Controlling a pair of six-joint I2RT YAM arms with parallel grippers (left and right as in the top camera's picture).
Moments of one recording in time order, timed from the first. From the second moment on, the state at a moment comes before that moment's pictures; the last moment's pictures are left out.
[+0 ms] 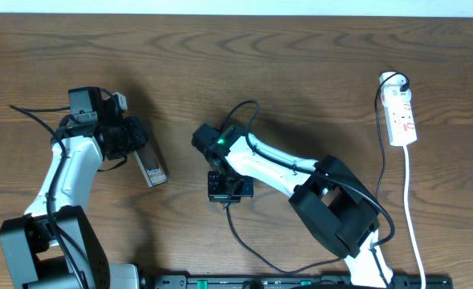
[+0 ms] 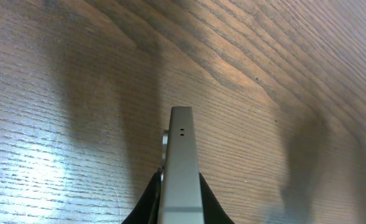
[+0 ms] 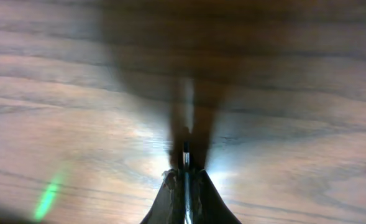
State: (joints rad) left arm 0.20 1.58 0.96 -0.55 0.39 -0.27; right arm 0.87 2.15 1.49 -1.01 -0.31 0.82
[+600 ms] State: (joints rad) left arm 0.20 1.58 0.96 -0.55 0.39 -0.27; right arm 0.68 2.09 1.59 -0.97 -0.33 0.45
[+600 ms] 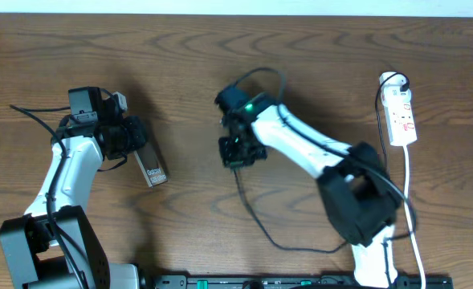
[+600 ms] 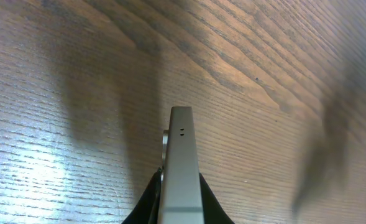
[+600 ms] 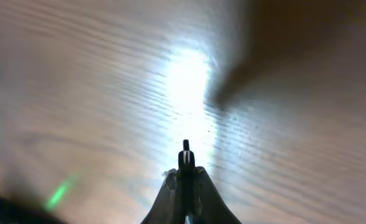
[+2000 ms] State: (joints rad) left arm 0.27 1.58 0.96 -0.45 1.18 0.07; right arm 0.40 1.91 1.20 -0.51 -1.48 -0.48
